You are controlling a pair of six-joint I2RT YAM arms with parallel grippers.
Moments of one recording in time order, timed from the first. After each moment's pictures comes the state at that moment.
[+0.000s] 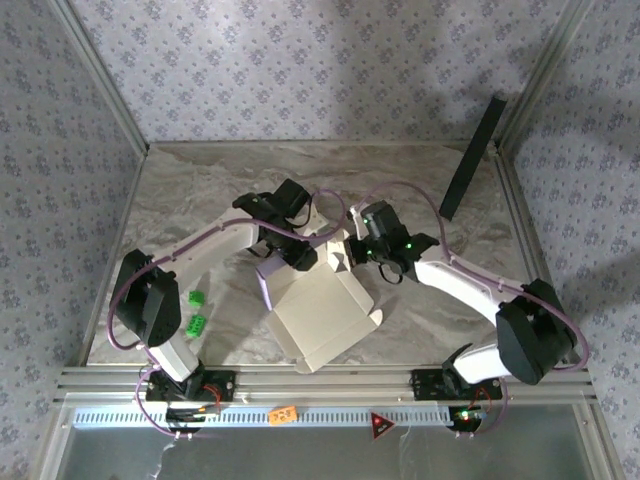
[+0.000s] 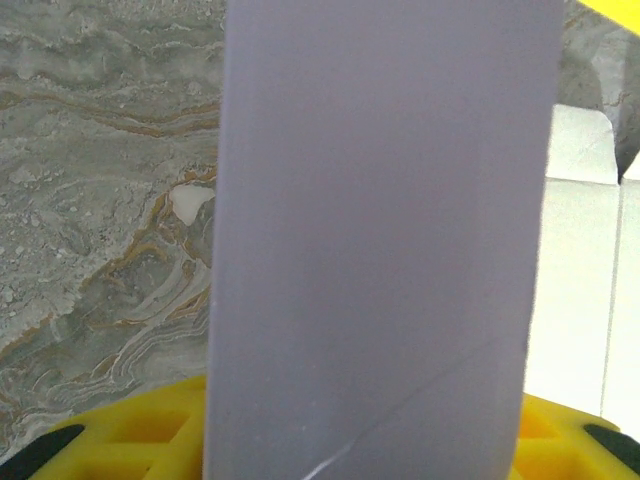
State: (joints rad) left arm -0.70 1.67 1.37 -0.92 0.19 0.12; right arm 0.66 1.39 0.90 -0.27 -0.02 0.28
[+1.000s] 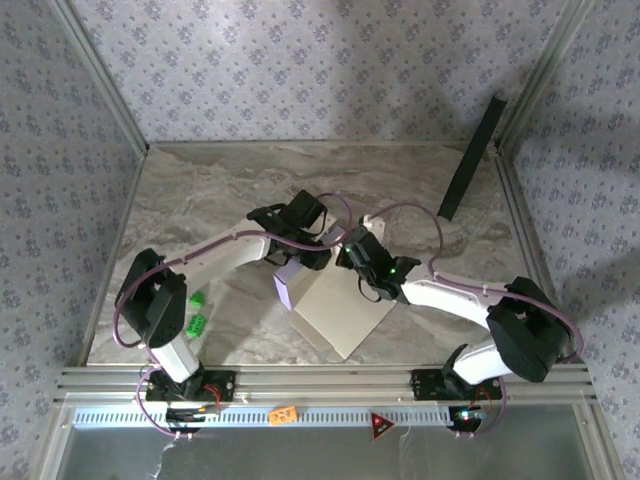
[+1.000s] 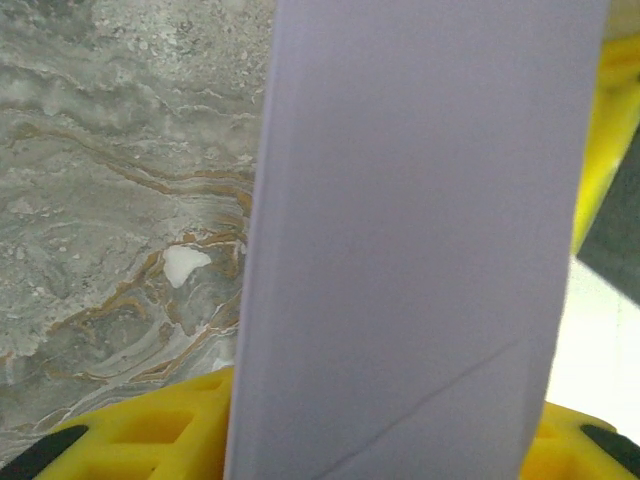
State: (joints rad) left arm -0.79 1.69 1.30 -0.71 0.07 -0.15; right arm 0.83 1.42 0.77 -0.06 0.39 0.87
